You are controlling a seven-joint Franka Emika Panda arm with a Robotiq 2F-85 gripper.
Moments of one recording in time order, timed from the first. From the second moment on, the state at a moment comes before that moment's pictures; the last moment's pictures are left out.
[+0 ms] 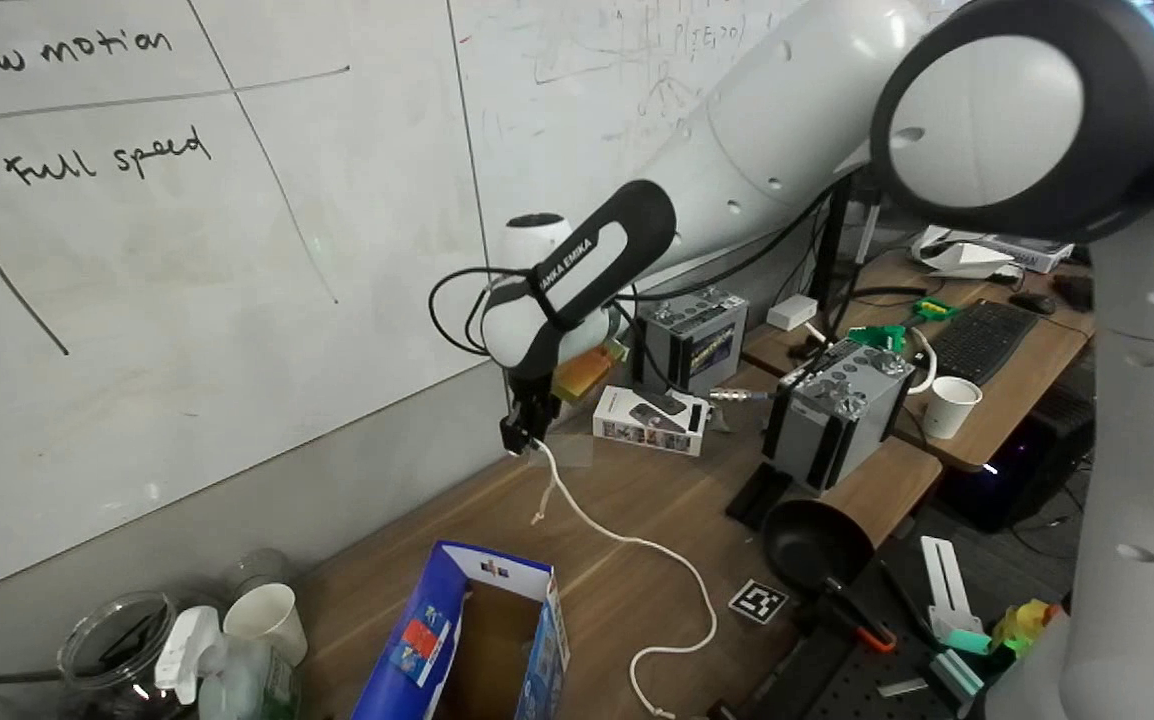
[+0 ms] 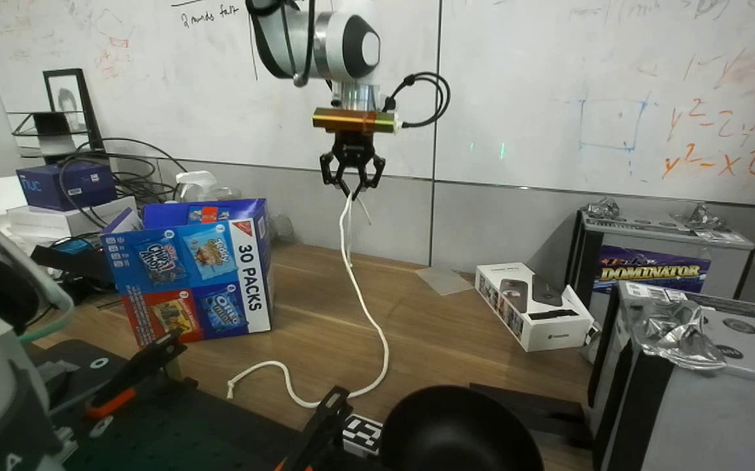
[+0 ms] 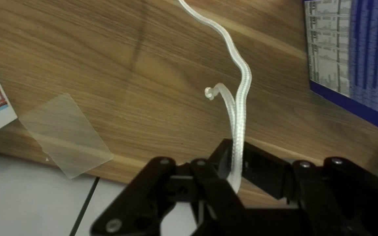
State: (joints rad) arm -0.04 0.41 0.19 -1.99 0.00 2.44 -0.26
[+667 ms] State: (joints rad) arm 0.09 -0.02 0.19 -1.95 0.01 2.17 -0.06
